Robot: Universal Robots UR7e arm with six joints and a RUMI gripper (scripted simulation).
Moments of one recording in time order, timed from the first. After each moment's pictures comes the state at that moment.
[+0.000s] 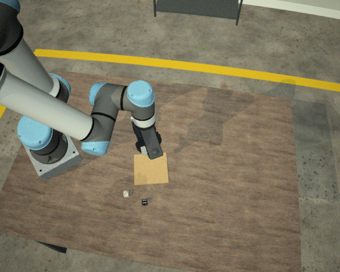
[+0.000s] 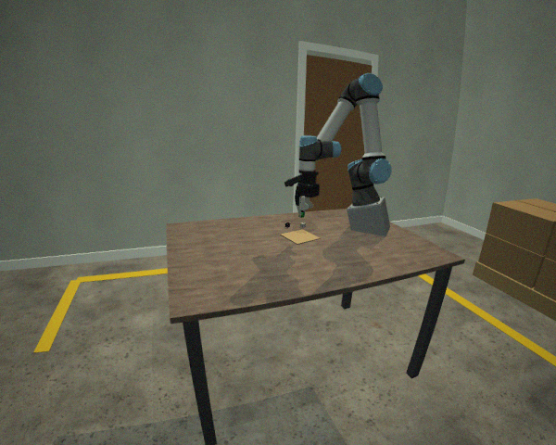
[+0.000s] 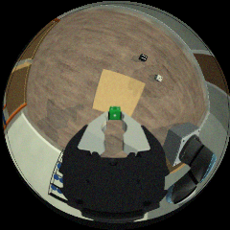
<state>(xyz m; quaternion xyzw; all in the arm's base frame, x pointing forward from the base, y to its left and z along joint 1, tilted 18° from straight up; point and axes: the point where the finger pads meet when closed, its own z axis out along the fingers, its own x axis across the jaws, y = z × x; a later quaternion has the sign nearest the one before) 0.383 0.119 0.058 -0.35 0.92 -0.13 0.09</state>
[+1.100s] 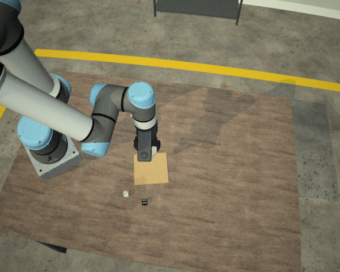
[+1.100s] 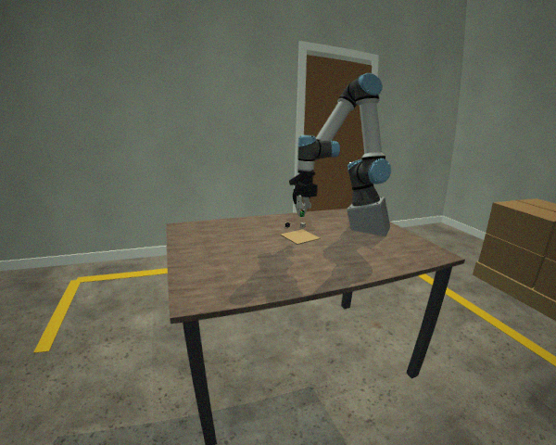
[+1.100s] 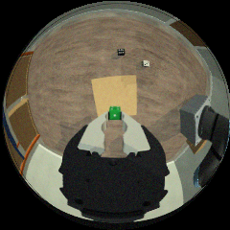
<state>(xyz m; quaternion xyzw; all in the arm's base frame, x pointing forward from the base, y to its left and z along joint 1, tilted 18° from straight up) 0.381 0.110 0.060 -0.16 0.97 -0.11 0.11</state>
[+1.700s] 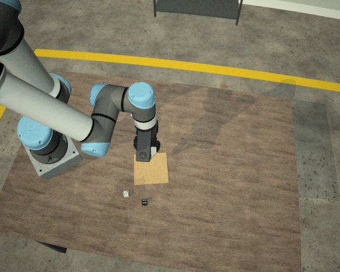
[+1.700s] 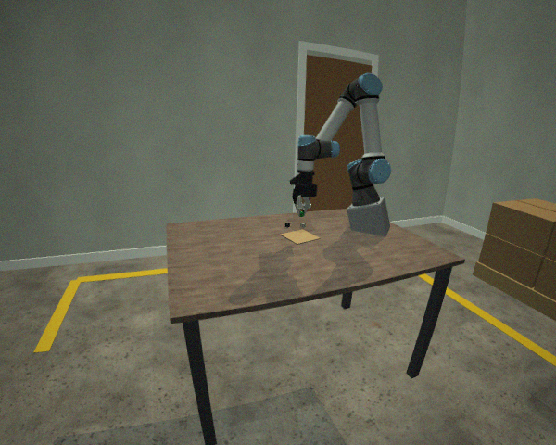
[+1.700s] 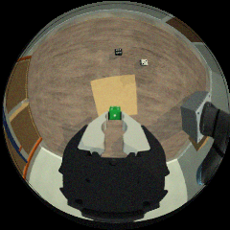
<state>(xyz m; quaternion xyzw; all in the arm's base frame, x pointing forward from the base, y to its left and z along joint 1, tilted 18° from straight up) 0.381 0.109 0.060 -0.13 0.98 -0.11 0.11</state>
